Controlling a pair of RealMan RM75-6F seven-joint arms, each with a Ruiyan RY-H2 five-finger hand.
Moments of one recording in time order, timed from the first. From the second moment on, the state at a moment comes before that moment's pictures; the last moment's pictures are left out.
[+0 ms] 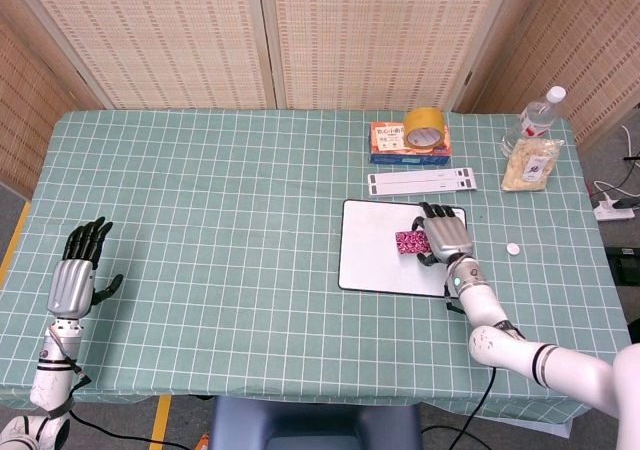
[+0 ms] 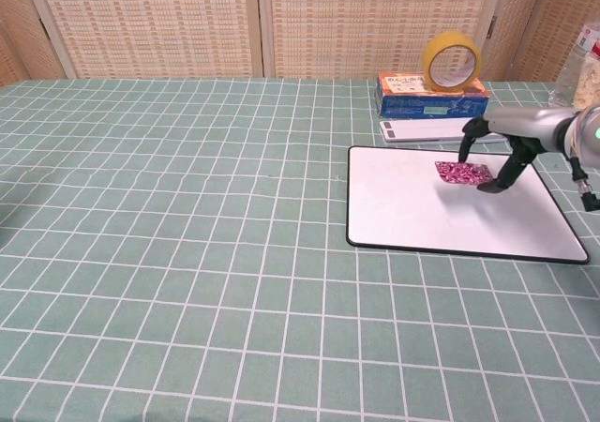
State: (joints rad) left arm -0.35 -1.73 -0.12 -0.60 1.47 1.45 -0.51; right arm 0.80 -1.48 0.19 -1.33 -0.63 0.76 -0.50
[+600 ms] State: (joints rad) left arm -0.35 -1.72 -0.12 -0.60 1.47 1.45 -0.51; right arm 0.81 -1.45 0.15 -1.36 -0.61 0.80 -0.48
